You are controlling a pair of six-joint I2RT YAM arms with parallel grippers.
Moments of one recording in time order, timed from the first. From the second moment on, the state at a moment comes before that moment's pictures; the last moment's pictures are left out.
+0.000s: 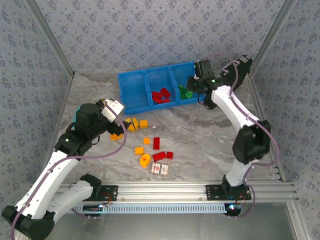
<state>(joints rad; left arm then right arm) -0.48 0.83 0.95 -0.56 0.01 0.34 0.33 1.79 1.67 -0.64 0.07 0.38</state>
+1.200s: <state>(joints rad) -0.48 0.80 0.97 -0.60 -0.05 0.39 0.51 1.67 1.57 -0.76 -0.08 0.37</state>
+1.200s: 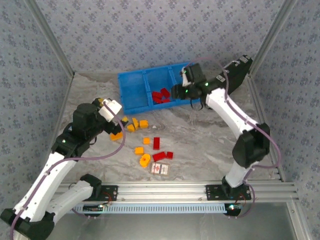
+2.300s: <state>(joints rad) -0.53 0.69 0.88 -0.55 -0.01 0.34 1.00 1.59 1.03 -0.79 0.11 1.03</state>
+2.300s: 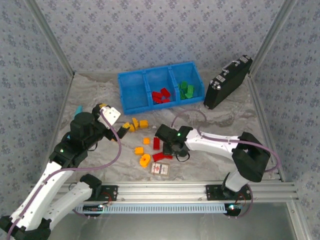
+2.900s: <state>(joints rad) -0.53 0.67 0.87 -0.55 -0.02 0.34 1.00 1.67 0.99 -0.73 0.10 1.06</state>
